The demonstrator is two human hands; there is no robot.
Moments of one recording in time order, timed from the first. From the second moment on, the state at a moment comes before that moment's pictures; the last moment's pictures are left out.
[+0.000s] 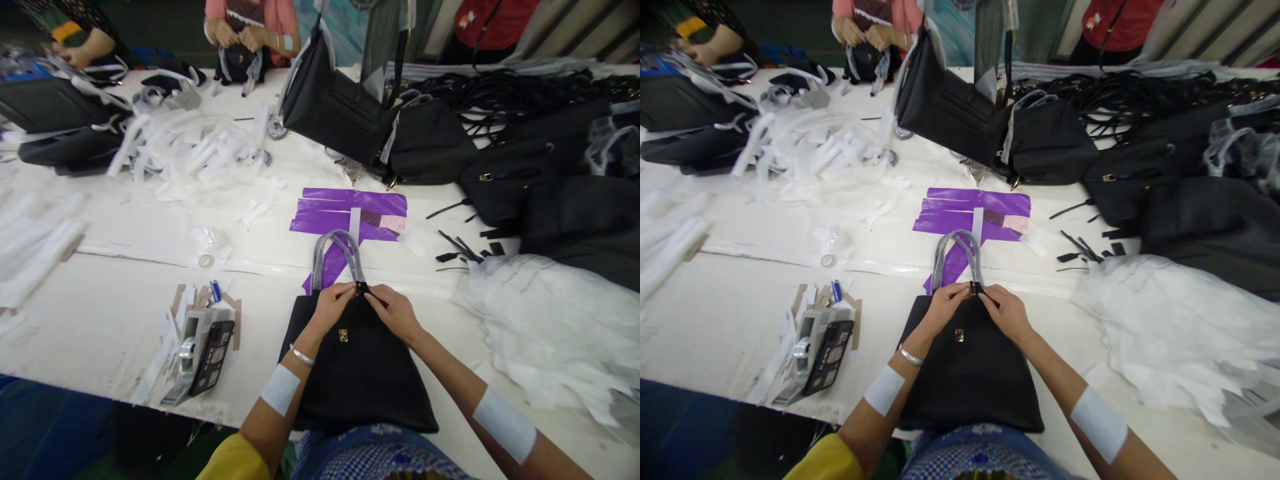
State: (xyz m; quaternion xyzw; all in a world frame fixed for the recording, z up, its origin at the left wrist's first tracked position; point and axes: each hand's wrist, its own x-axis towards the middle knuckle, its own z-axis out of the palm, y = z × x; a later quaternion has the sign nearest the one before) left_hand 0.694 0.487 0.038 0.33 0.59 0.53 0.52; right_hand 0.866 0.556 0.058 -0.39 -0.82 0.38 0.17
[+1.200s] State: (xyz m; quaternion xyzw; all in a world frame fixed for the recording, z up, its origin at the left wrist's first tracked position) left_hand 0.714 0.485 0.042 0.48 0.73 0.40 0.30; right_hand 0.846 0.558 0.067 -0.39 -0.87 0.27 0.11
